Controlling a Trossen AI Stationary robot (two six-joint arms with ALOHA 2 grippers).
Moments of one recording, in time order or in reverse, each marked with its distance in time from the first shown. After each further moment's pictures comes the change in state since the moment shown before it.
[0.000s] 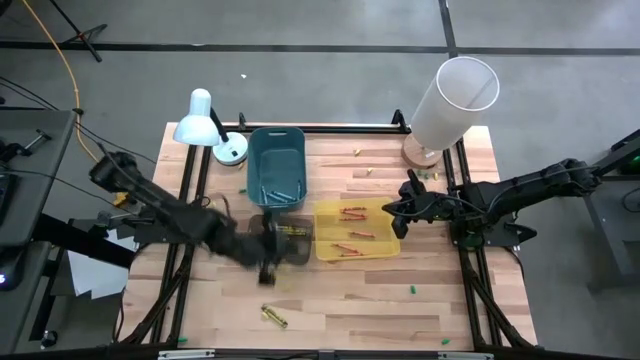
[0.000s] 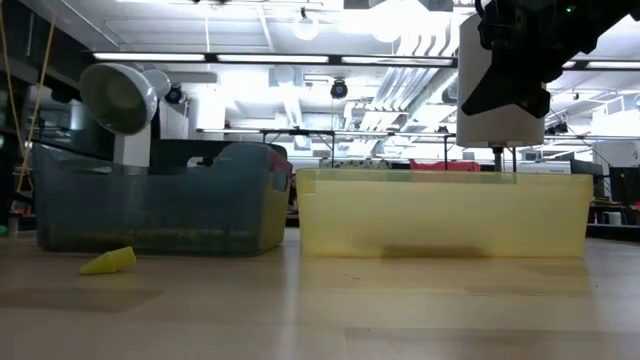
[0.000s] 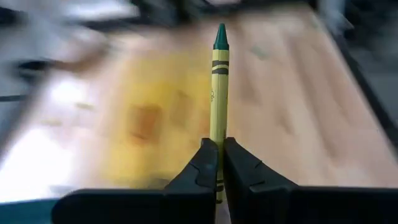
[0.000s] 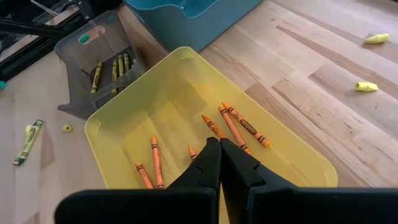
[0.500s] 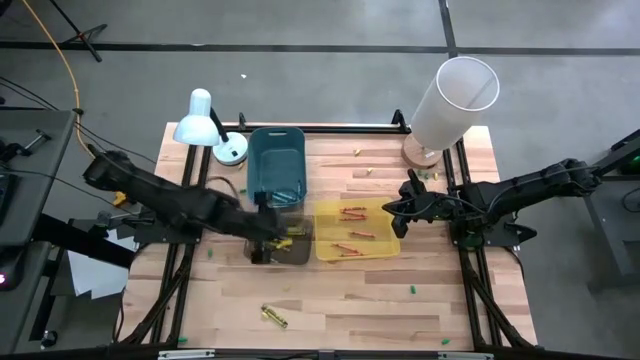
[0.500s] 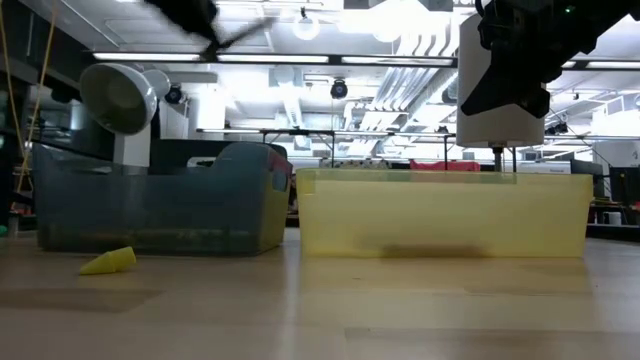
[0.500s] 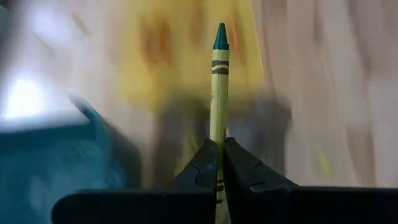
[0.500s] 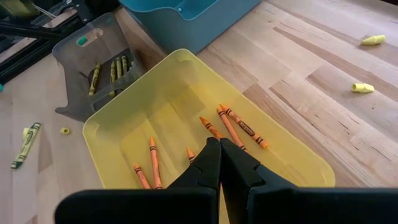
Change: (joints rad) left arm 0.161 -0.055 0.001 -0.285 0.143 0.005; right arm 0.000 0.000 0.000 0.001 0.011 0.003
